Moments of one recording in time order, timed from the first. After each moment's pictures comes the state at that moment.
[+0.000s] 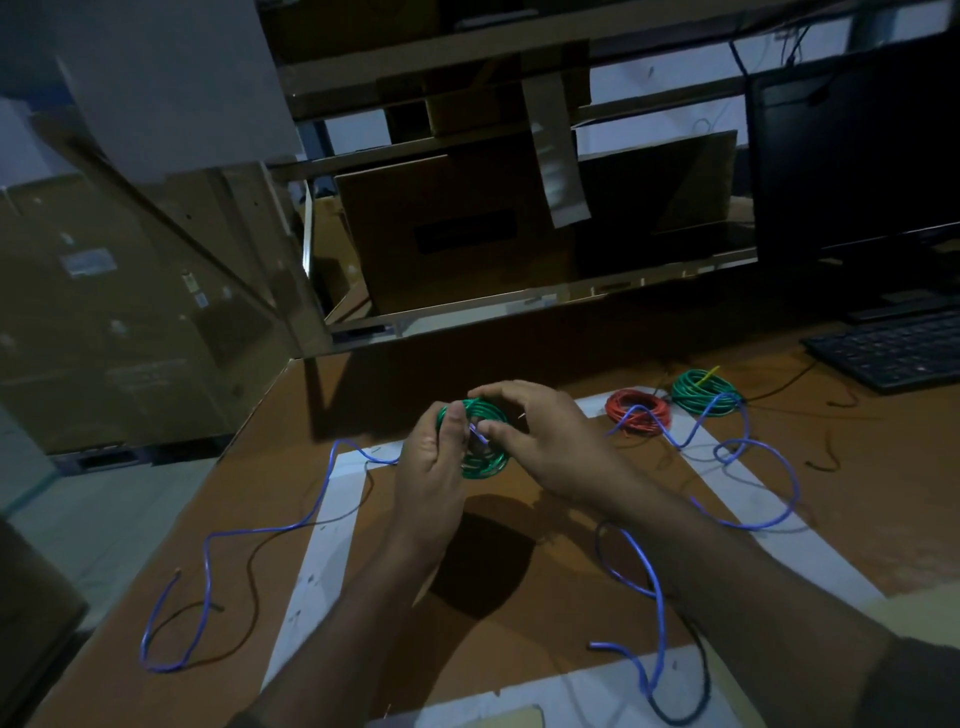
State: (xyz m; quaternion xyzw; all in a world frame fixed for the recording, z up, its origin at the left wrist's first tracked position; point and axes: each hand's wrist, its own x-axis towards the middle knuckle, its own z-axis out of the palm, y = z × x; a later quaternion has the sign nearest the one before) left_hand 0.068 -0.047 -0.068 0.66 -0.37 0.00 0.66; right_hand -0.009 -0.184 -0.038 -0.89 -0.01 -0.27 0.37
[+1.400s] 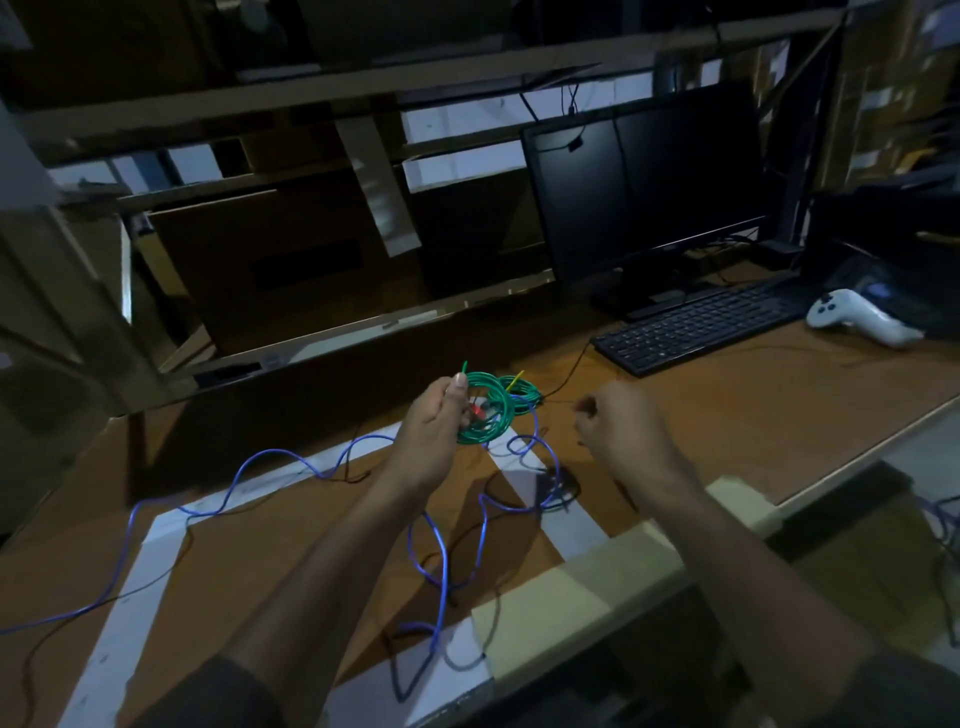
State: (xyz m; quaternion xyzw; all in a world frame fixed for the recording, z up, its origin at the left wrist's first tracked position) left_hand -0.033 -0.189 -0.034 0.69 -0.46 -0.12 0.55; right_hand -0.177 -0.347 -0.070 -0.84 0.40 -0.32 0.20
